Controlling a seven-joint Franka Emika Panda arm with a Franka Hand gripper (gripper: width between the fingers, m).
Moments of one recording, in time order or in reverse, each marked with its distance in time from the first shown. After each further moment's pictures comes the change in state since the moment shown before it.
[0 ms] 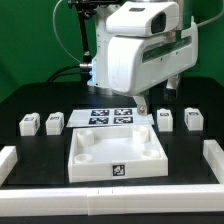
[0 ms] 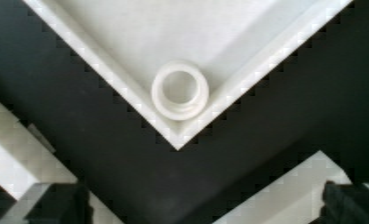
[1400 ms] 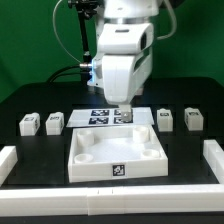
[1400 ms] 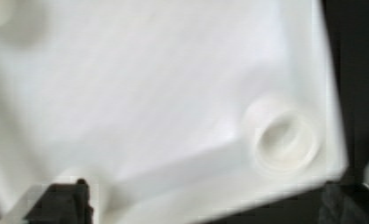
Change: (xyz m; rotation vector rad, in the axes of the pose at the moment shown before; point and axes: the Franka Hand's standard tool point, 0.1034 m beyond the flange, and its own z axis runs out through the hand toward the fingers) arm -0.105 -0.043 0.056 -0.003 0.012 -0.555
